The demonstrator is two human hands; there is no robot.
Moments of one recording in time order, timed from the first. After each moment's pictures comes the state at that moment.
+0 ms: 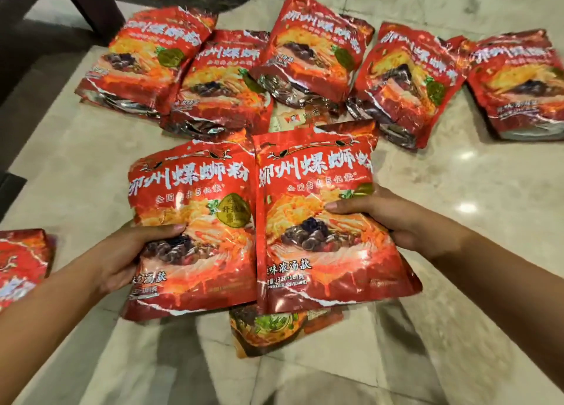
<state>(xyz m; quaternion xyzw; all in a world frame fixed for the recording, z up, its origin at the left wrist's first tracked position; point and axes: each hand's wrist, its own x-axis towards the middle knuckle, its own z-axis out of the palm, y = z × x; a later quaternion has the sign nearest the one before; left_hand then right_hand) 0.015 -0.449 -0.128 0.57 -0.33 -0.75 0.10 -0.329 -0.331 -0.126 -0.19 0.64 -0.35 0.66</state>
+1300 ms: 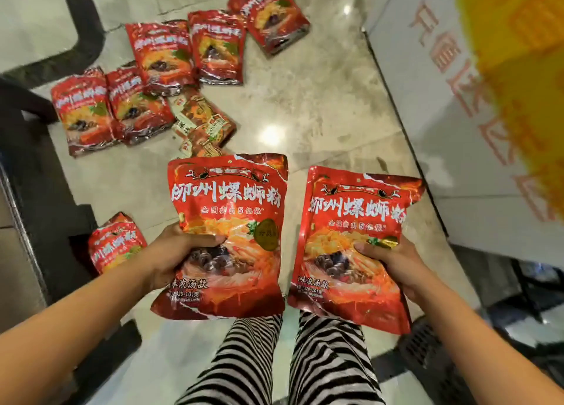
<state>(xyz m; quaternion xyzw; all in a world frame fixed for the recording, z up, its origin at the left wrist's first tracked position) 0.008 -0.205 0.346 0.50 -0.46 -0.69 -0.25 -0.125 0.141 0.313 0.21 0.71 -0.51 0.44</state>
